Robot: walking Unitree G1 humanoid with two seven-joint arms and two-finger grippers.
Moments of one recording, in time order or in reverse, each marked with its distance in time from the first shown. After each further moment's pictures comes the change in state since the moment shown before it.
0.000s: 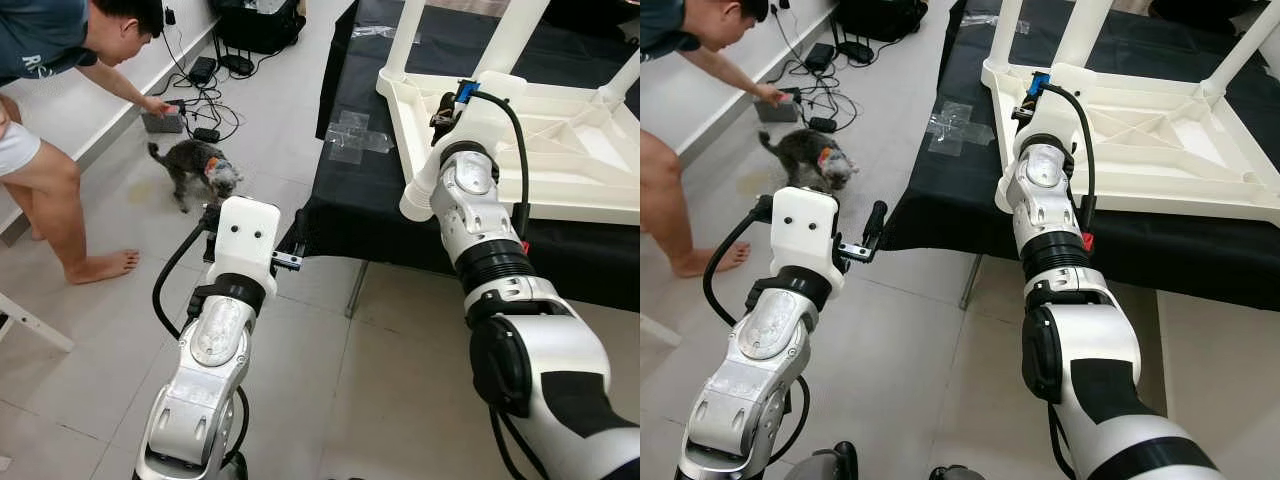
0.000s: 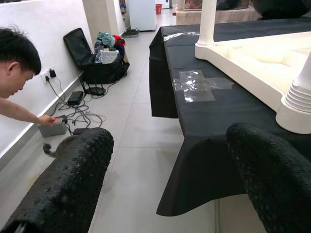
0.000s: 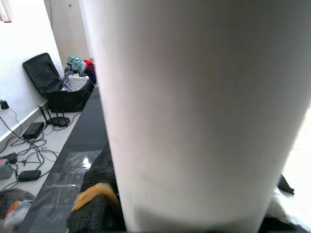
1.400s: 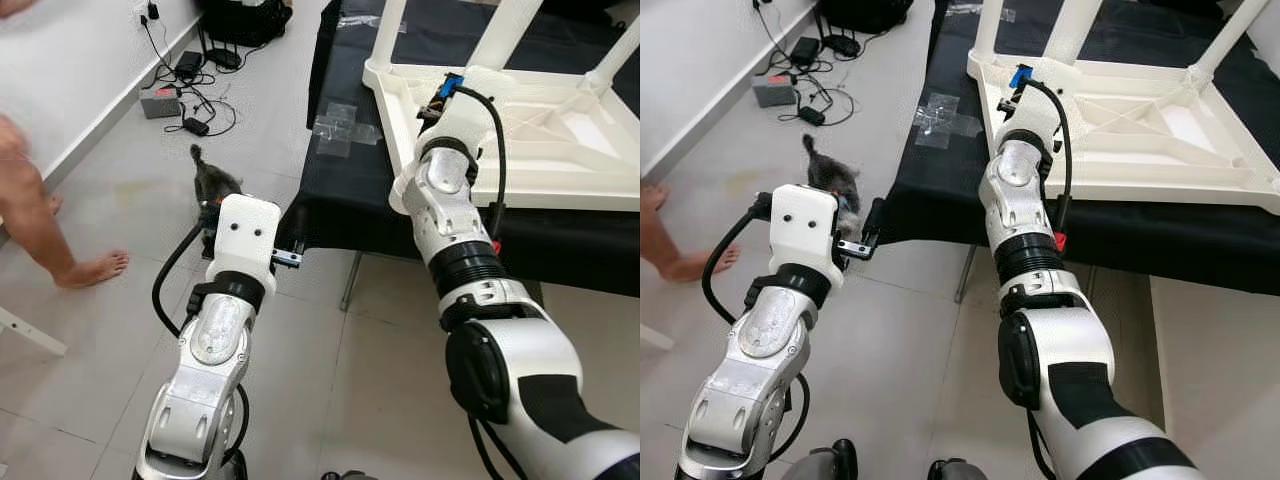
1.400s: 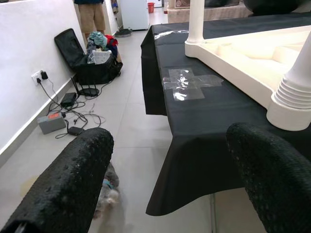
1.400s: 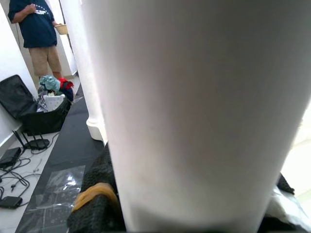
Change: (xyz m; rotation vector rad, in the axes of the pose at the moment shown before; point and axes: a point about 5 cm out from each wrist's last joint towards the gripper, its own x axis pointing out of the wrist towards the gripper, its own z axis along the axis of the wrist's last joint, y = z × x) left arm 0.001 0.000 0.002 0.010 -0.012 0.005; right arm -0.010 0.026 0.014 0.061 -0.100 -0.065
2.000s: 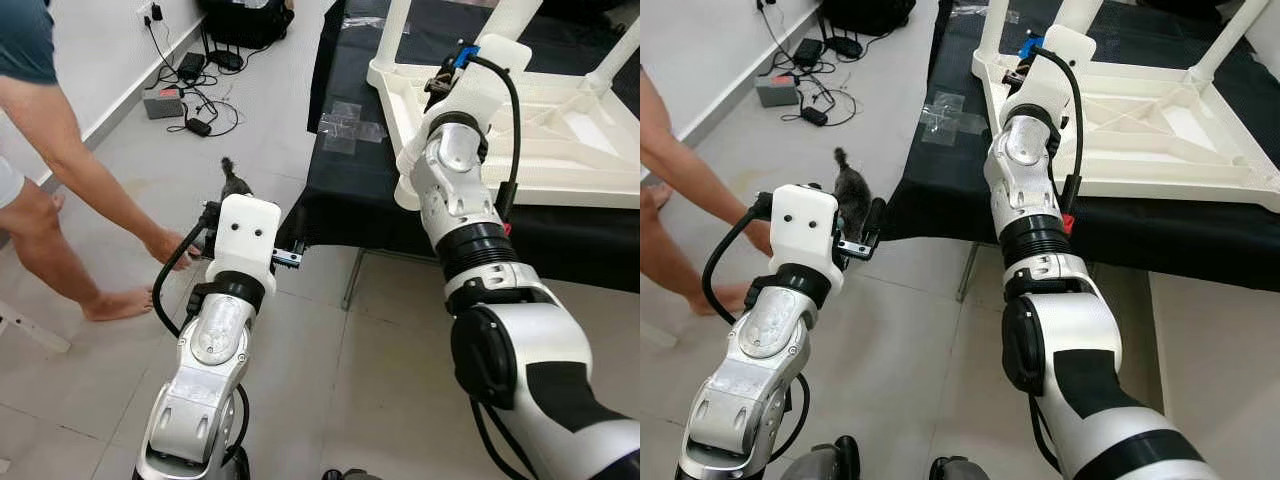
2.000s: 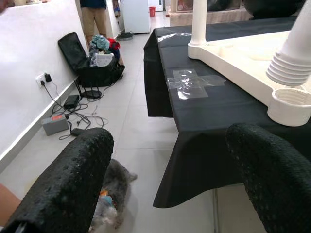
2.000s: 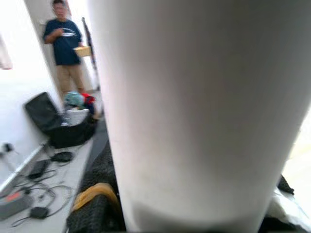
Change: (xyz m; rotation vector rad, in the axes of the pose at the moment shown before) left arm 0.000 0.000 0.000 0.006 -0.001 0.003; right arm 0.010 0.005 0.026 0.061 -0.055 0.084
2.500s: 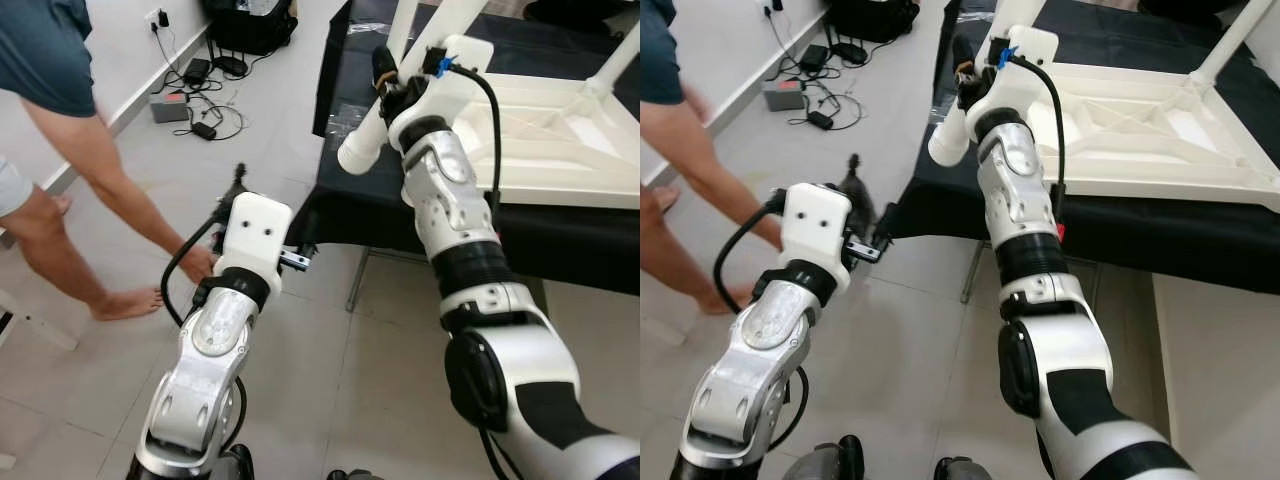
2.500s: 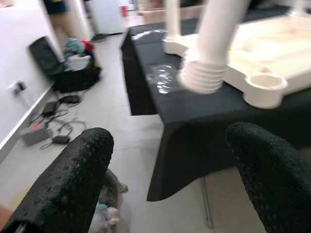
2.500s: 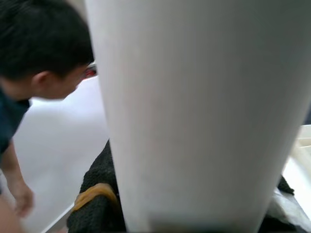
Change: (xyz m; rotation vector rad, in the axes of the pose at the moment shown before) left arm 0.011 -0.005 -0.005 0.058 0.017 -0.186; right arm -0.025 0.024 -0.009 0.152 0.044 0.519
